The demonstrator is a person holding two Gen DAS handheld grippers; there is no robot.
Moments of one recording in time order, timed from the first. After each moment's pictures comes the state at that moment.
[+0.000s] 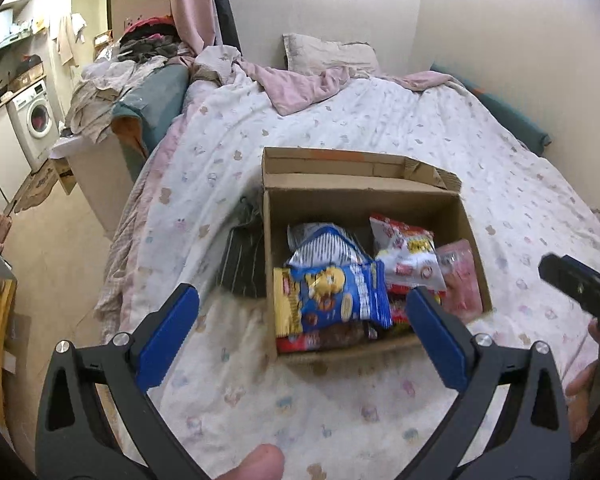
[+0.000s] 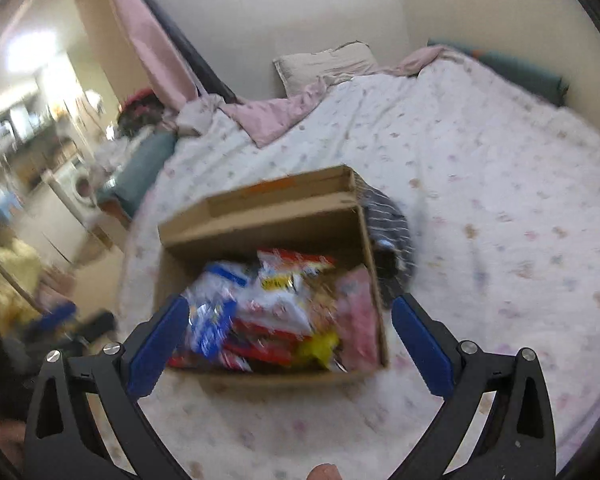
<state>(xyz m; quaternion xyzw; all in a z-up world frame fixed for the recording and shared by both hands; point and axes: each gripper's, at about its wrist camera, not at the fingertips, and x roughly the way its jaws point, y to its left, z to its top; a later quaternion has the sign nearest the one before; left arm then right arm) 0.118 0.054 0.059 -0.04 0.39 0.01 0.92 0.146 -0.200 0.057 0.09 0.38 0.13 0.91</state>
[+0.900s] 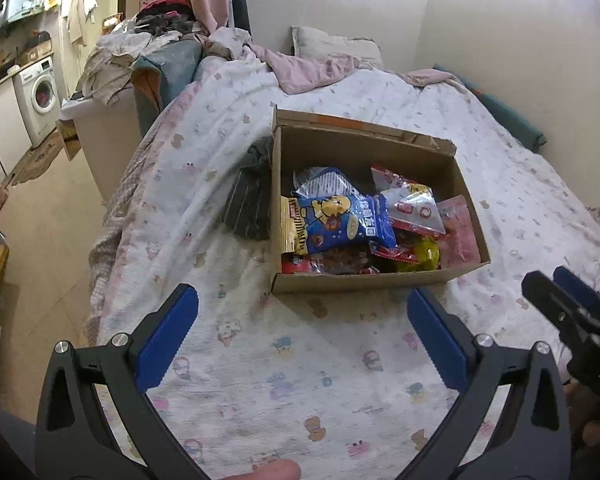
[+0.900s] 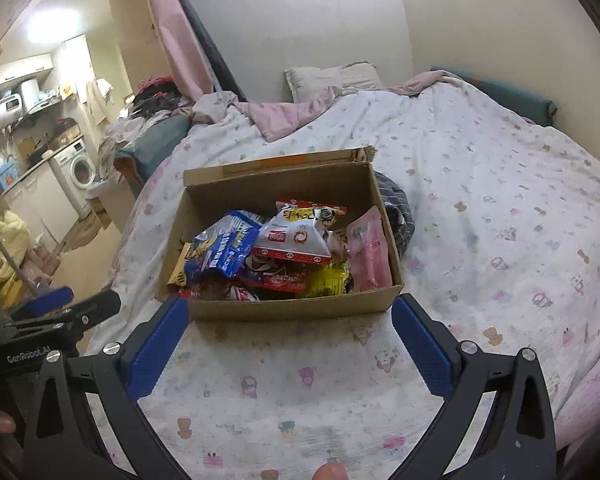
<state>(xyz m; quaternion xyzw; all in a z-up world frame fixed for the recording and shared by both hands) 0.061 0.057 0.012 -0.07 0.39 0.01 0.92 0.057 -0.170 0.017 0.05 0.34 0.12 0.93</state>
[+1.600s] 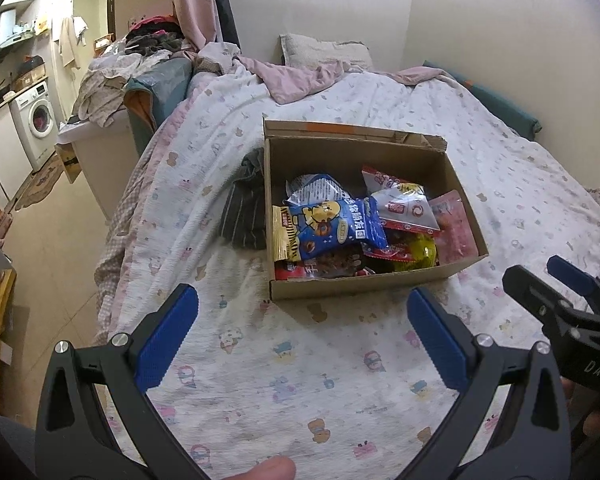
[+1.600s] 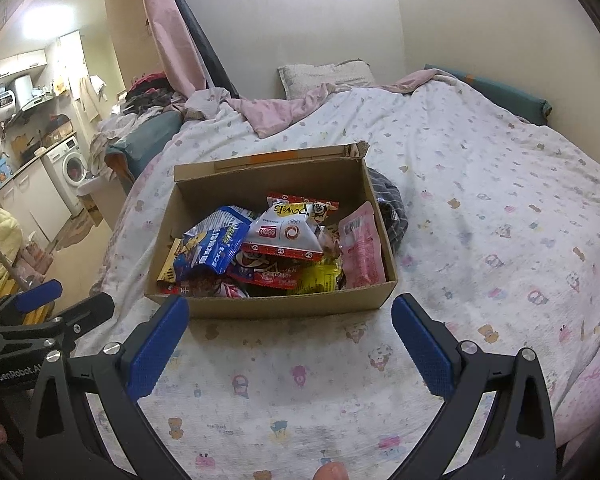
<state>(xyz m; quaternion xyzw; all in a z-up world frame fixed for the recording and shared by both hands) 0.056 0.045 0.020 -0.04 0.38 0.00 0.93 0.058 -0.168 0.011 0.05 0.35 0.11 0.93</state>
